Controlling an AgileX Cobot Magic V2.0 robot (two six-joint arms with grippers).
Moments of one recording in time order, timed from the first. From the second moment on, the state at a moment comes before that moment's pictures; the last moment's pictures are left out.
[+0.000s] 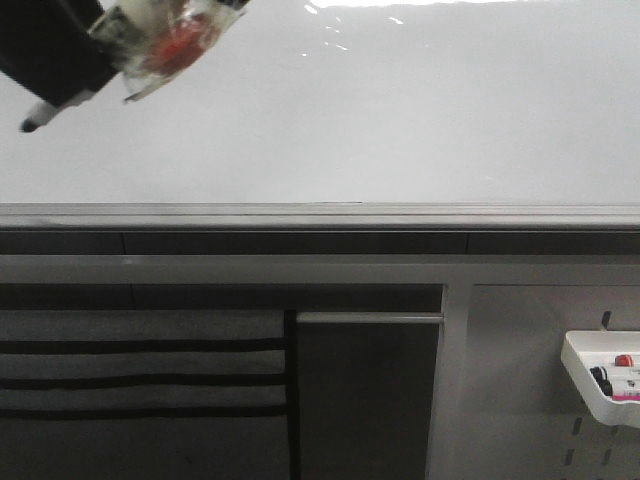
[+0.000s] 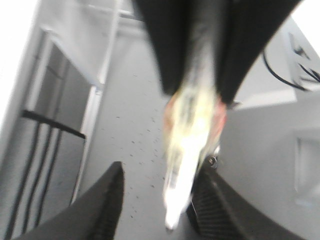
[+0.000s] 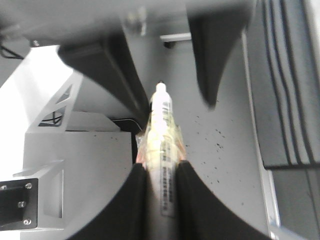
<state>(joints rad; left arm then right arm) -0.51 1.22 -1.12 -0.51 1.14 1.01 0.69 1.49 -1.49 0.52 1.19 -0.86</state>
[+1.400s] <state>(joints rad) -0.18 0.79 -0.79 -0.67 0.88 0.94 0.32 1.36 -1.23 0.52 0.76 -0.61</state>
